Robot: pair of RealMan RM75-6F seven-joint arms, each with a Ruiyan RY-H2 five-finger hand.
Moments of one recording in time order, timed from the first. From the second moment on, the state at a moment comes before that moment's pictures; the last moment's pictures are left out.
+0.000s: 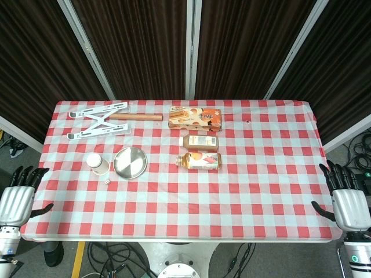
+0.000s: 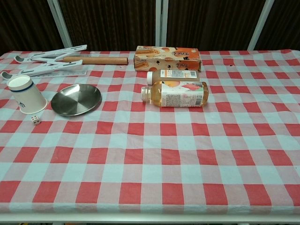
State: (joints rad) left arm -0.11 -1.14 -0.03 -1.61 1.46 1.44 0.13; right arm 0.08 -1.09 0.07 -1.63 -1.52 1.49 -0.08
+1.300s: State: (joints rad) left arm -0.45 -1.38 -0.05 -1.23 1.57 1.06 -0.11; right arm 0.07 -1.06 0.09 -1.63 -1.54 1.55 -0.04
